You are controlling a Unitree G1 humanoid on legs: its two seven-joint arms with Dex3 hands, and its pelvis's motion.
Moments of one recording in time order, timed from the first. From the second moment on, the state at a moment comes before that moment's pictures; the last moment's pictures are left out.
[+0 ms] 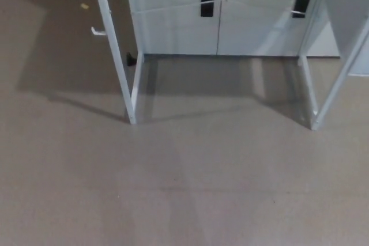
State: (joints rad) left_arm 0.36 0.45 0.11 0.81 0.00 -0.42 -0.23; right_arm 0.12 -0.27 0.04 1.06 -0.16 -0.53 -0.09
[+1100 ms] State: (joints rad) left_arm 0.32 0.48 0.09 0.87 0.03 -0.47 -0.20; right_arm 0.07 -0.28 0.09 1.08 -0.18 -0.45 -0.06
